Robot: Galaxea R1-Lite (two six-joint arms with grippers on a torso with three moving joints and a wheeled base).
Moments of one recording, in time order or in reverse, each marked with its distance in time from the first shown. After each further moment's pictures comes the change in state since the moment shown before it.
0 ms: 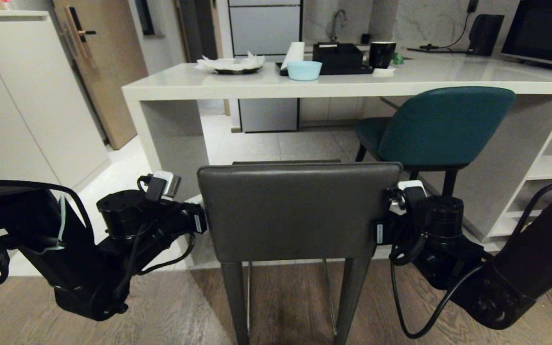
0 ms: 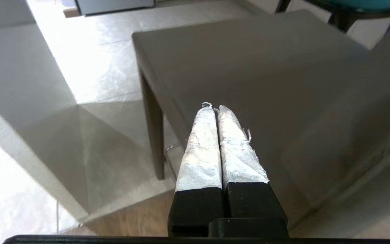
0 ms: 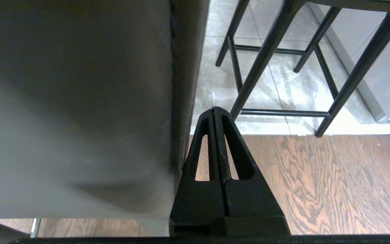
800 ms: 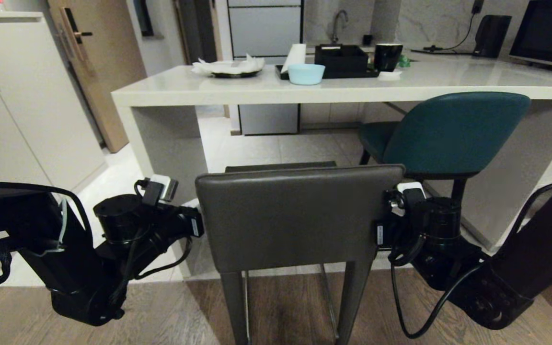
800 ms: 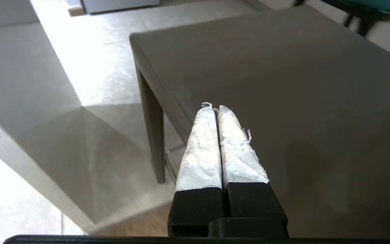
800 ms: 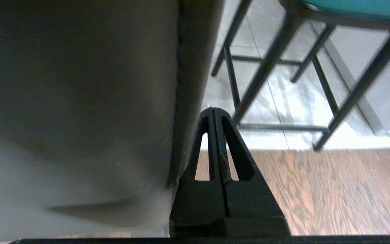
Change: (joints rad) left arm 0.004 0.010 0.026 -0.025 0.002 0.006; right arm 0.000 0.023 -0.004 0.001 -0.006 -0.016
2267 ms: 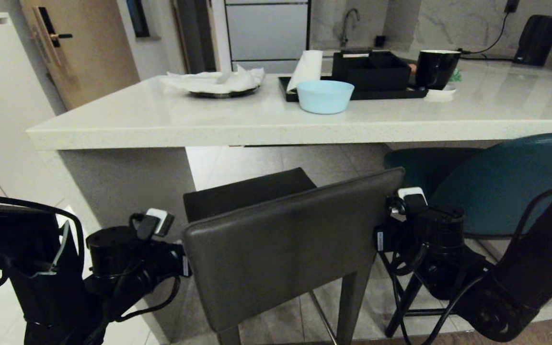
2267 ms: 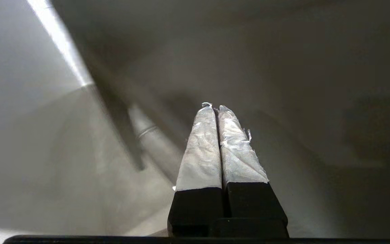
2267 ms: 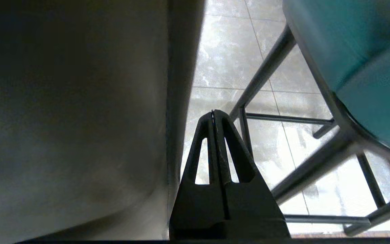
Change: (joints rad) left arm 0.008 -0.005 0.257 -0.032 0.049 0.001; right arm 0.021 -0.002 0.061 -0.049 -0.003 -0.006
